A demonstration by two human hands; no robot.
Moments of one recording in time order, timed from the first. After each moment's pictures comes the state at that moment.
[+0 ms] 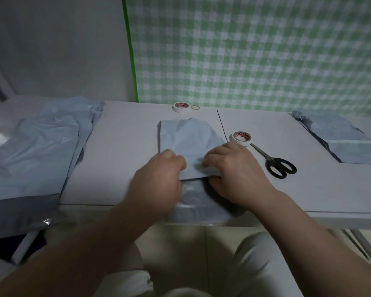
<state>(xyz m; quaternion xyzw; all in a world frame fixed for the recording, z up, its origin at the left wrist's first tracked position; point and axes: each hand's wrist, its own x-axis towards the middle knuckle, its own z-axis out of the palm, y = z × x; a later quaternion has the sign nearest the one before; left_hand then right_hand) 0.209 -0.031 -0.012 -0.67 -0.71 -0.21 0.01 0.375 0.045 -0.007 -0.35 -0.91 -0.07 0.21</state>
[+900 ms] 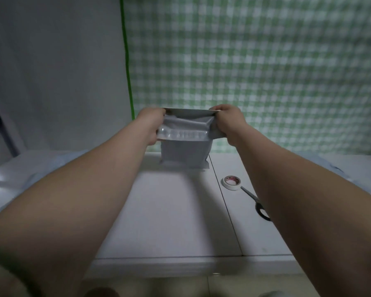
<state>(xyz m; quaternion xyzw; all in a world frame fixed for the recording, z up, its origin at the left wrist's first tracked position) 0.160 0.111 0.138 -0.34 -0.61 -0.60 -0.38 0.334 0.160 0.139 -0.52 -0.61 0.37 0.47</state>
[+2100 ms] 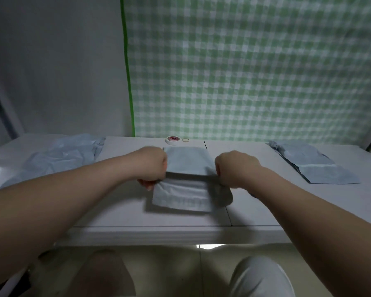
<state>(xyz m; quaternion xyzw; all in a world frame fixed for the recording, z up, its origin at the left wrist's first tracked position) 0.185 0.012 0.075 -0.67 -0.72 -0.05 -0.17 0.380 0.060 0.070 -0.58 -0.82 -0.03 -0.06</state>
